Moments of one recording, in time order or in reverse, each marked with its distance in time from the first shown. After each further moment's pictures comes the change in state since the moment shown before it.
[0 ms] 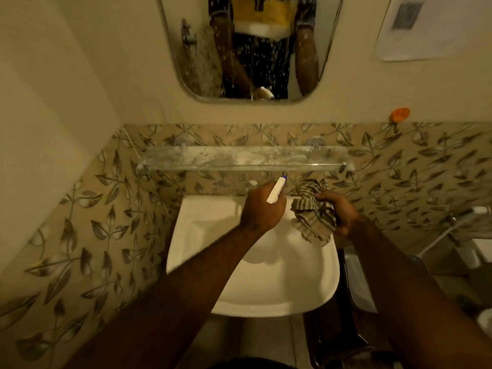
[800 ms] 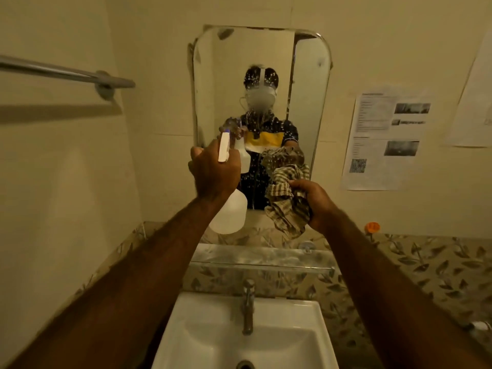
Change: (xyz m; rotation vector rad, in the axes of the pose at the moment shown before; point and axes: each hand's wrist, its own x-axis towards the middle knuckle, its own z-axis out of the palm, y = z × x) left_hand 0.121 0.191 -0.197 0.105 0.769 0.324; right_hand -0.087 -0.209 0.170 -0.182 -0.112 -0.568
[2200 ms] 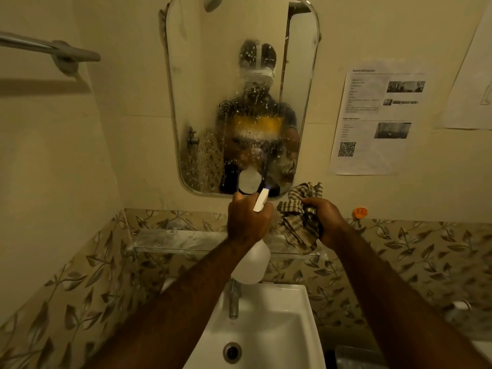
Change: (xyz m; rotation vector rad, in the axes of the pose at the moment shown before) left_hand -0.134 -0.013 0.081 0.048 -0.433 -0.078; right_hand -0.013 0.049 -0.077 -0.035 0.228 0.167
